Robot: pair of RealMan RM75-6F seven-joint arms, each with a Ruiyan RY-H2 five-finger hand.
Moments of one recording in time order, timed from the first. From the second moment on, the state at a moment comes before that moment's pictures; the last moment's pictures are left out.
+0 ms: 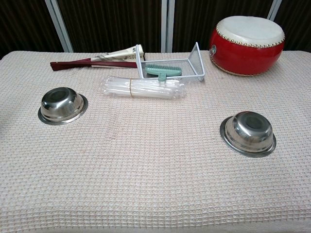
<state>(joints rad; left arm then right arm) -0.09 -1.43 -0.05 -1.43 1.51 1.52 0.08 0.13 -1.52 0.09 -1.39 -1.39 1.39 -0.06</state>
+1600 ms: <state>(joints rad) -0.70 -1.44 -0.10 -1.17 1.42 0.69 -0.10 0.52 -1.53 0.16 -1.58 -0.83 0.93 -0.48</state>
